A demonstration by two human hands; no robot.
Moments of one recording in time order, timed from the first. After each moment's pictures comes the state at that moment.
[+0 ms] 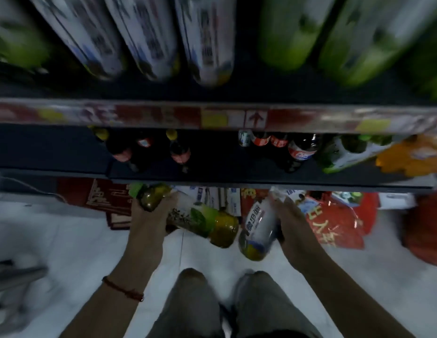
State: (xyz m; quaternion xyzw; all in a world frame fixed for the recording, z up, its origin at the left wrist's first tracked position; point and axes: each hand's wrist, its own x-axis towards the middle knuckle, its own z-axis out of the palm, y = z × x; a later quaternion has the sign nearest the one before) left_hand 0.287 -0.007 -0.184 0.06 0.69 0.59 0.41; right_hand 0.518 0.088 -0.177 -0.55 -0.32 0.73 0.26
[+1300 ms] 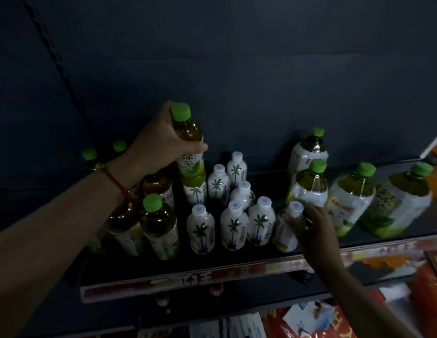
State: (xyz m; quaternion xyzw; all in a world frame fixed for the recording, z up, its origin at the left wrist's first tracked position) left_hand 0.072 0.188 0.201 0.63 0.62 0.42 0.19; right_hand 0.384 0.172 0.032 -0.57 -0.67 0.24 0.42
